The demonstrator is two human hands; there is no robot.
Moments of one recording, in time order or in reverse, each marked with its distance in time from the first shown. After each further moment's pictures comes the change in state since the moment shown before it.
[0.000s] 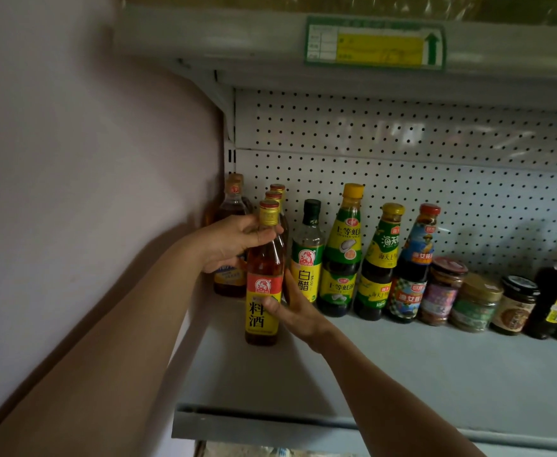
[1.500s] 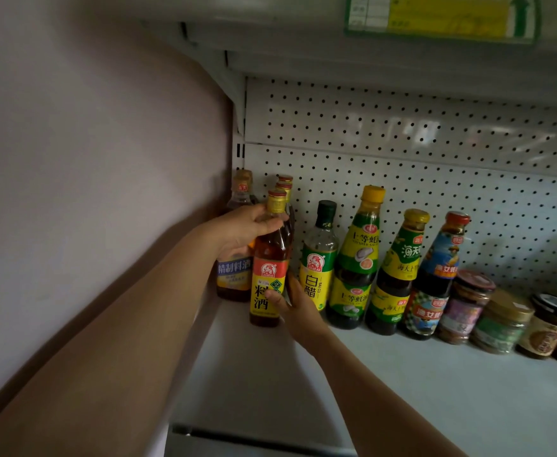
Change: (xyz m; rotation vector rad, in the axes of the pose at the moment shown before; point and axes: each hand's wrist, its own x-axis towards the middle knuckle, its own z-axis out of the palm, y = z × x) left_hand 0.050 -0.002 -0.012 -0.043 0.098 -0.038; right_hand 0.049 0.033 0.009 -0.019 0.234 0.055
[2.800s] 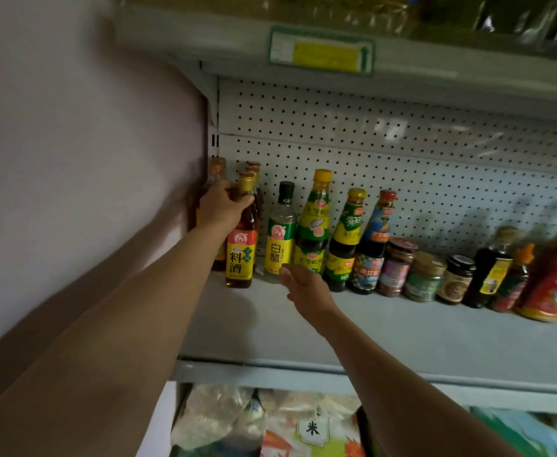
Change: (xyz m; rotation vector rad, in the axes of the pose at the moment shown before) left_hand -0.036 -0.003 0.048 0.192 0.626 0.226; right_hand -0.113 -0.055 -0.058 -0.426 0.156 0.050
